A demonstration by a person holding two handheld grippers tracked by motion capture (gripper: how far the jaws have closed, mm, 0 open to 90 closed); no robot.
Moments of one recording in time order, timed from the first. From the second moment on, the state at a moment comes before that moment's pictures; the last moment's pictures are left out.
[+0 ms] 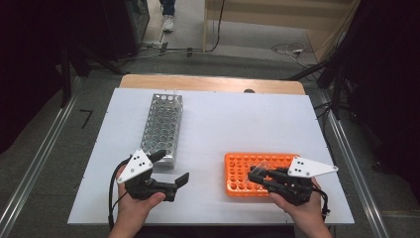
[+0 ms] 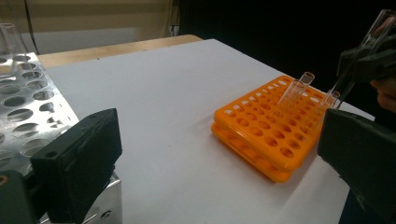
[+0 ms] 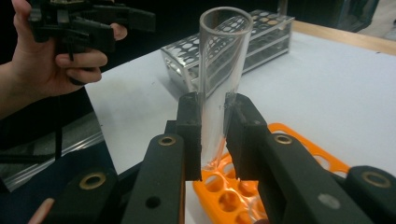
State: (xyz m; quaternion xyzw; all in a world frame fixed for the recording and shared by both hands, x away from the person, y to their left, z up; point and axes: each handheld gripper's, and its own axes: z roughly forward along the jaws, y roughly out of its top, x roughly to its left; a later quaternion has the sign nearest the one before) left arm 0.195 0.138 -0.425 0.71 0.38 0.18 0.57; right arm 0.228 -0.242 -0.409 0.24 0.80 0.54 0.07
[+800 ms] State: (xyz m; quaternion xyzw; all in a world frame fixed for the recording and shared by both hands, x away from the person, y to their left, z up) left arm 0.186 0.095 -0.418 0.73 0.32 0.12 0.59; right arm 0.218 -0.188 -0.434 0.22 0.83 0.51 0.04
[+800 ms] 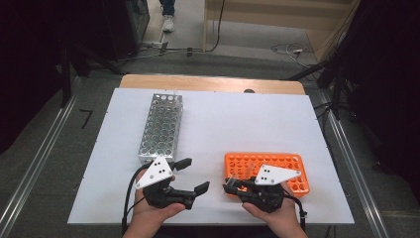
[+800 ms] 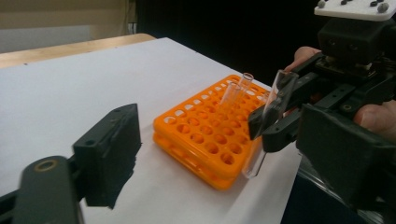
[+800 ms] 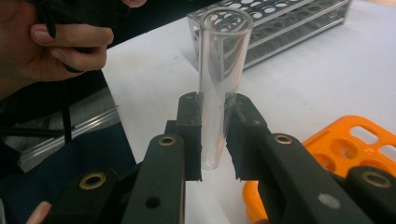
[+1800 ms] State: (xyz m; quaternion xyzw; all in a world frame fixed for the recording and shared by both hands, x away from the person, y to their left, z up) left arm 0.183 0.054 -0.424 0.77 0.26 0.09 0.58; right arm 0.210 -0.166 -0.440 0.19 0.85 0.49 0.02
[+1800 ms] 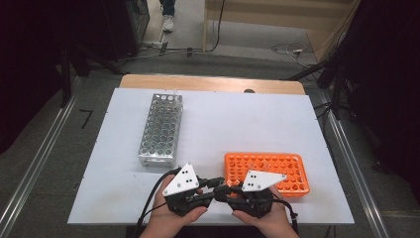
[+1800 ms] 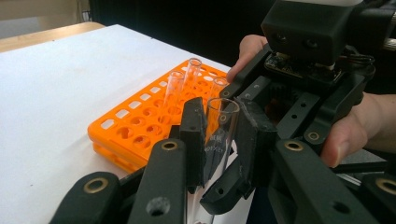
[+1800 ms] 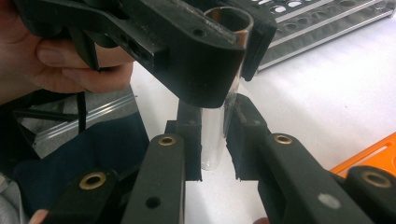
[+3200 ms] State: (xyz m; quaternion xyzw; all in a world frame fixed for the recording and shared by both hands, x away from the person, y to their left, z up) left arm 0.195 0.082 -0.416 0.75 0.30 0.13 0.58; right arm 0.227 -0.244 -0.416 0.24 0.81 0.53 0.09
